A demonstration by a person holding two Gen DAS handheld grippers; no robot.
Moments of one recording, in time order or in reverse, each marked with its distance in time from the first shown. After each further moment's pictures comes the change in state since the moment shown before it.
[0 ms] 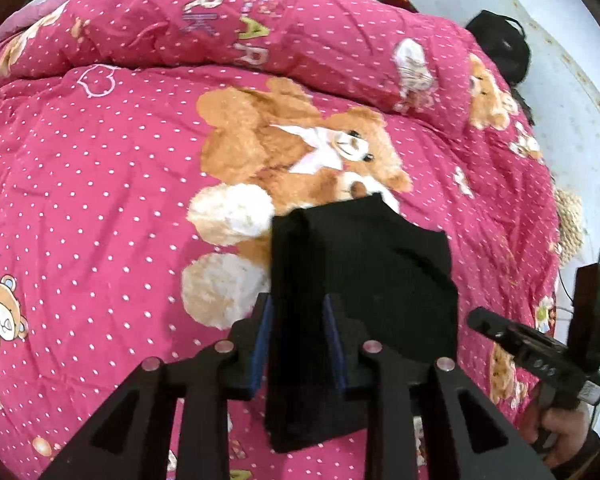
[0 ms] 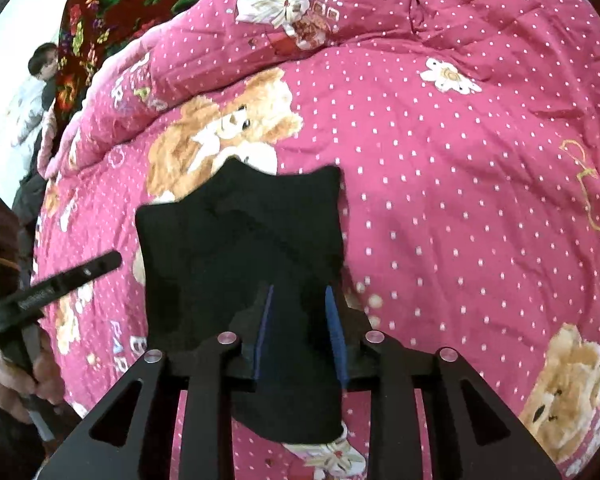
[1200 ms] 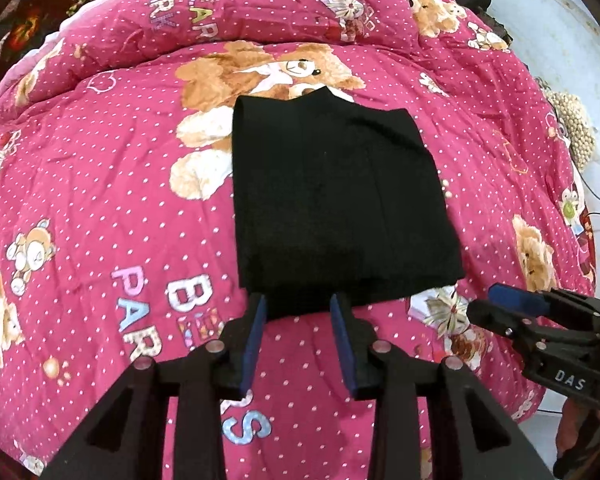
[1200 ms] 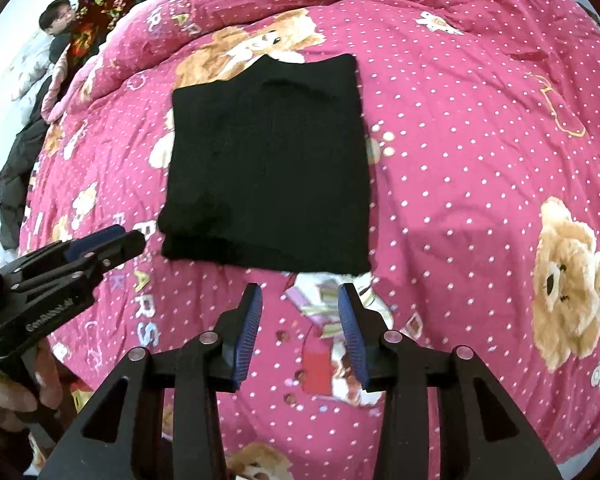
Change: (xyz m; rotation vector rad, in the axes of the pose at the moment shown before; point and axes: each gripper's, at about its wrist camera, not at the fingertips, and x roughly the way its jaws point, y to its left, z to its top) left arm -0.022 -0.046 -0.105 0.194 0.024 0.183; right arm -0.027 0.032 -0.106 -0.059 0.073 -0.059
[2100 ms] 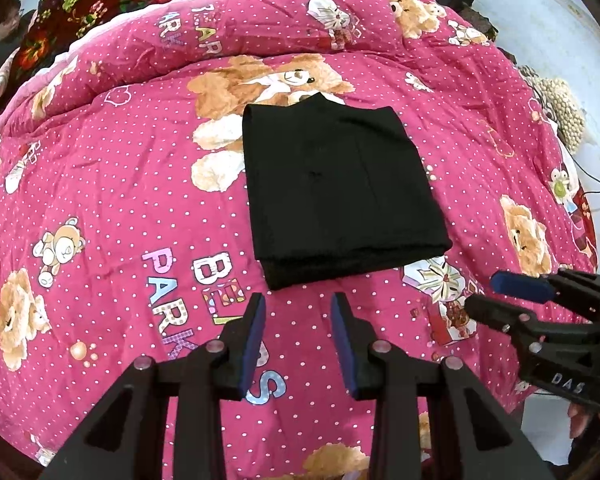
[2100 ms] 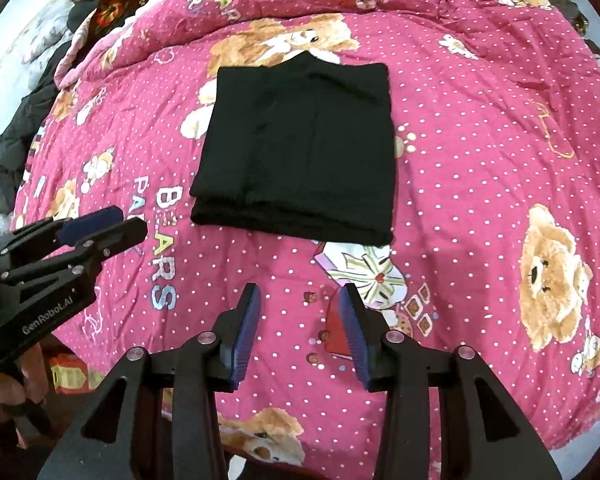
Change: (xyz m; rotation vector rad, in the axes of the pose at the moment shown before) left arm -0.042 -0.002 -0.022 0.053 -0.023 0.026; right arm -0.027 0.037 -0.023 -0.080 -0.001 -0.062
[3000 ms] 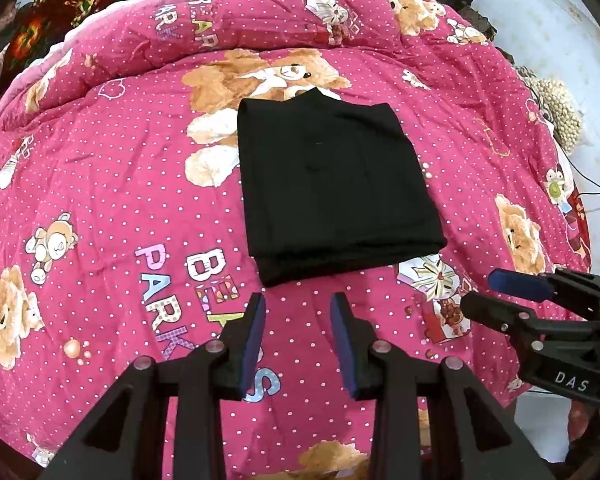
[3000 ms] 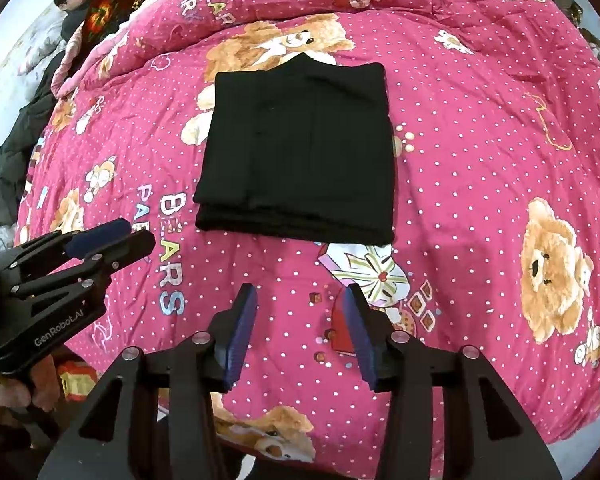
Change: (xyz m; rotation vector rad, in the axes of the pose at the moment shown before) left arm 0.004 0.001 0.000 -0.014 0.020 -0.030; right arm -0.001 0.001 0.004 0.029 0.017 0.013
